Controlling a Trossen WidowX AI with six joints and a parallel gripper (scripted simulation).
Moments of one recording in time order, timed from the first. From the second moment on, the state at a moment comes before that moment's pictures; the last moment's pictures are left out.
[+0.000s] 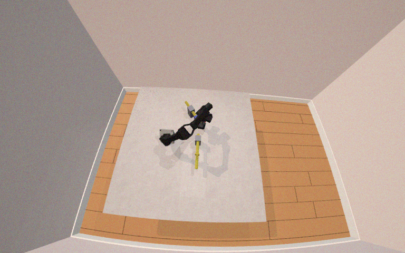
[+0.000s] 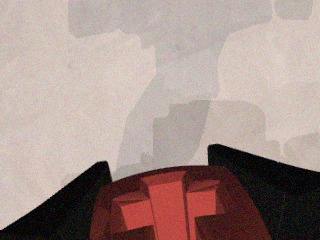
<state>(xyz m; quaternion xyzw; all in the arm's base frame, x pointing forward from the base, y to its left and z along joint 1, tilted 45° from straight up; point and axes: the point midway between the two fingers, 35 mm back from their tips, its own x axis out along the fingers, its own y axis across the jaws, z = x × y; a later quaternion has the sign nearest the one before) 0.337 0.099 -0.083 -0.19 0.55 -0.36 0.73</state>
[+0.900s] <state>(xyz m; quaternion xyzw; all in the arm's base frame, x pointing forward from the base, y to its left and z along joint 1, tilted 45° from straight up) 0.337 0.099 -0.083 -0.19 0.55 -0.36 0.73</state>
